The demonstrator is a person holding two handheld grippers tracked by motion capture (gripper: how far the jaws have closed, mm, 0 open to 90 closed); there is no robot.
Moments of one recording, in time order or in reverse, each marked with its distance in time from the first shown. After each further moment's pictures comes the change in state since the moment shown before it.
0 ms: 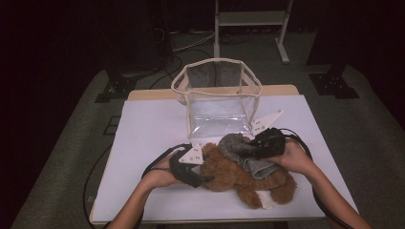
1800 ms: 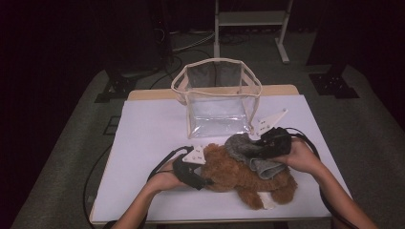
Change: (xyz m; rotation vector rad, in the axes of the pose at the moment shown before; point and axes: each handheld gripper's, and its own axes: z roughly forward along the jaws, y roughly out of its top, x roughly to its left) left arm 0.002 -0.014 0.021 -0.003 -0.036 -0.125; right arm -0.003 -0.007 -0.012 0.053 -0.007 0.006
